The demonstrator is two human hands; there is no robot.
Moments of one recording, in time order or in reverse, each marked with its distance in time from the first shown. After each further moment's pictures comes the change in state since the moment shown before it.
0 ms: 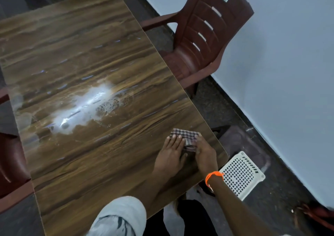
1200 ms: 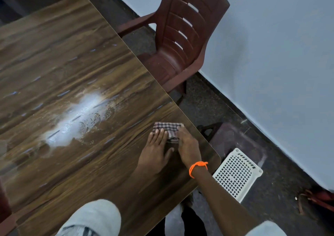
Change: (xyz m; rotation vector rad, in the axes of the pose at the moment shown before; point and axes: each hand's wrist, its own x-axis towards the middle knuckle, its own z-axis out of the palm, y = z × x) left_hand 0.040 -0.028 -0.022 0.034 -0.058 -0.023; right_hand 0.052 -0.006 0.018 -0.003 -0.015 -0.017
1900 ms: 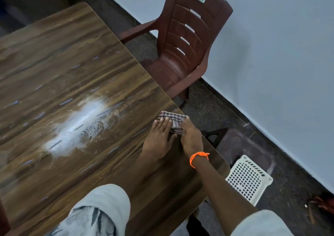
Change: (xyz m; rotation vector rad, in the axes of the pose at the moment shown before) left_hand 0.075 -0.028 -0.024 0.063 0.037 0.035; right_hand 0.063 -0.005 0.013 0.005 0.118 0.037
